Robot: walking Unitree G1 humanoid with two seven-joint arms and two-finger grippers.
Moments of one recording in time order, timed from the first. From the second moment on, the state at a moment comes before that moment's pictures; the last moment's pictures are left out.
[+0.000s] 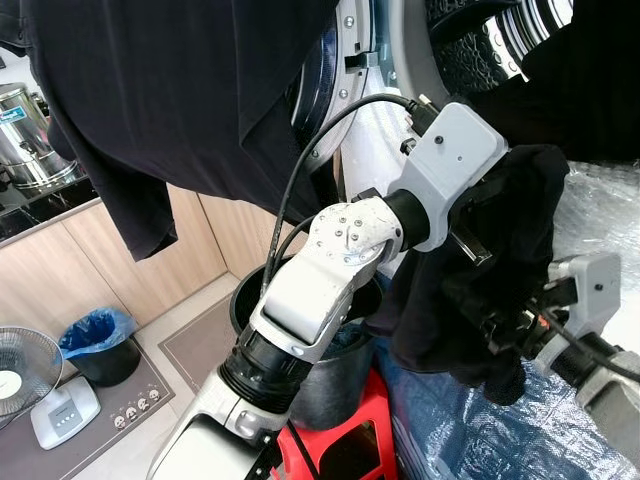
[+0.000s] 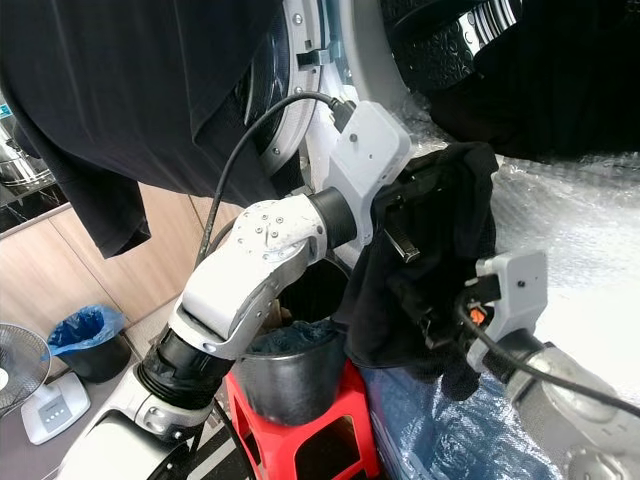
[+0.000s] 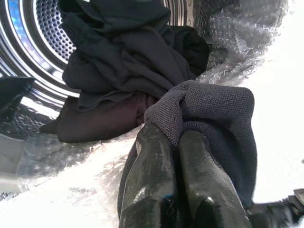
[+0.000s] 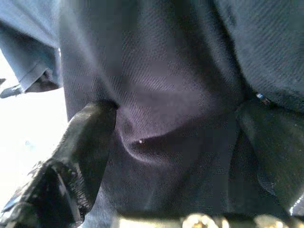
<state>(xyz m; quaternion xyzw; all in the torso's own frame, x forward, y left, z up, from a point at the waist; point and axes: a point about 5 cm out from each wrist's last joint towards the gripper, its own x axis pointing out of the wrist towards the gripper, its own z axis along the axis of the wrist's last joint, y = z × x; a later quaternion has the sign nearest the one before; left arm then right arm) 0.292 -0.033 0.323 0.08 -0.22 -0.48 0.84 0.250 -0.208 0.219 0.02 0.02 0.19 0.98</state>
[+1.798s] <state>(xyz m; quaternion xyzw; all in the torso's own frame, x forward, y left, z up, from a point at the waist) 0.282 -0.042 0.336 -0.03 -0.18 -0.48 0.86 0.271 -0.154 0.242 0.13 -0.09 0.22 0.96</state>
